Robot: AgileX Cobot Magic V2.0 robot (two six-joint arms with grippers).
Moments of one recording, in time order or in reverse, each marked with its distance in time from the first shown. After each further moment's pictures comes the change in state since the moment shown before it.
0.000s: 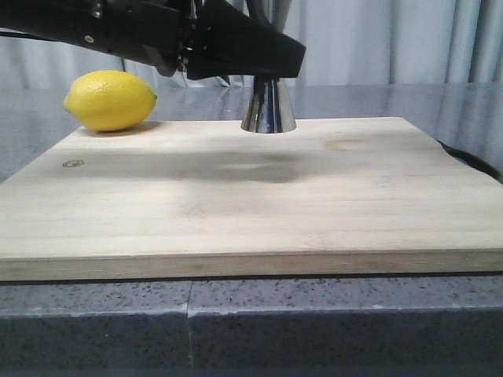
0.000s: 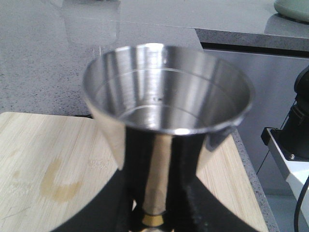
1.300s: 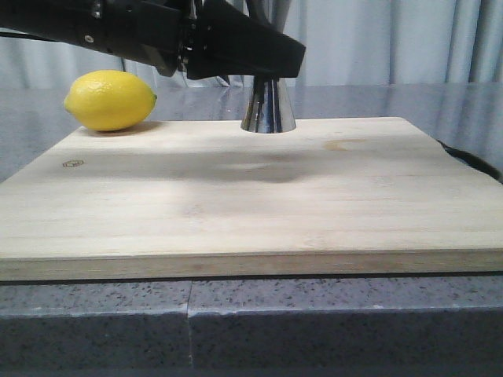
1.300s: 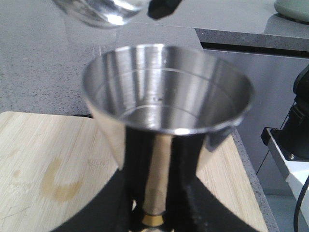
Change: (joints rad) left arm 0.000 0.000 0.000 0.000 0.000 -0.001; right arm 0.110 0.000 -0.004 -0.201 0.015 0.000
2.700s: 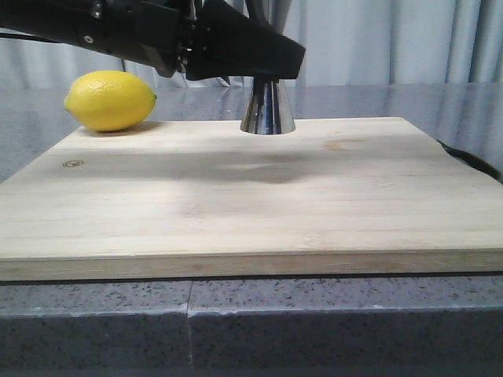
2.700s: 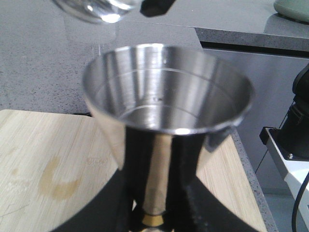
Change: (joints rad) left arm 0.000 0.000 0.000 0.007 0.000 -0.009; right arm 0.005 0.000 0.000 -0.019 0.000 -0.074
